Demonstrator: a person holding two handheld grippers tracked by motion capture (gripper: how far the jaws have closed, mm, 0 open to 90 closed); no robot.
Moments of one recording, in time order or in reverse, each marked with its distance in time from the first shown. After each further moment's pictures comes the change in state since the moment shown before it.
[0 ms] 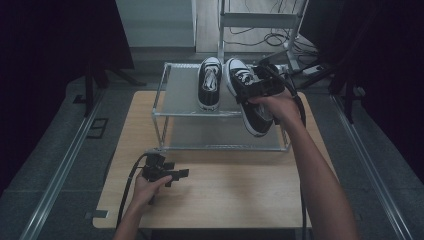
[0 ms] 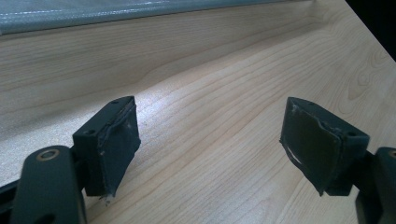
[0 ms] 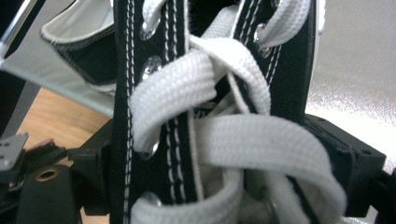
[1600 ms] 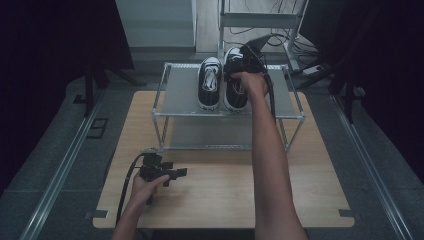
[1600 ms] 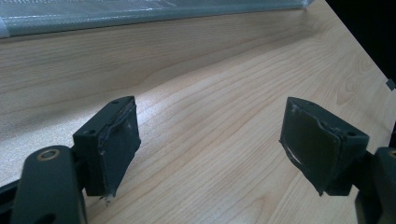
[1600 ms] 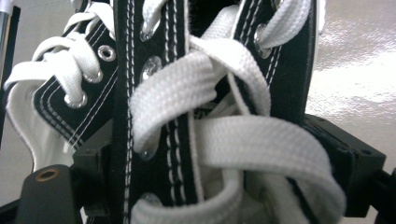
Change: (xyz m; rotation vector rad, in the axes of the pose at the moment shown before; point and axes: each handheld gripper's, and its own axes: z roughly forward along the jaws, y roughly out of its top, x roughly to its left) left arm 0.003 -0.001 -0.007 -0.024 -0.026 -0.024; right arm 0.000 0.081 0.063 0.030 -0.114 0.356
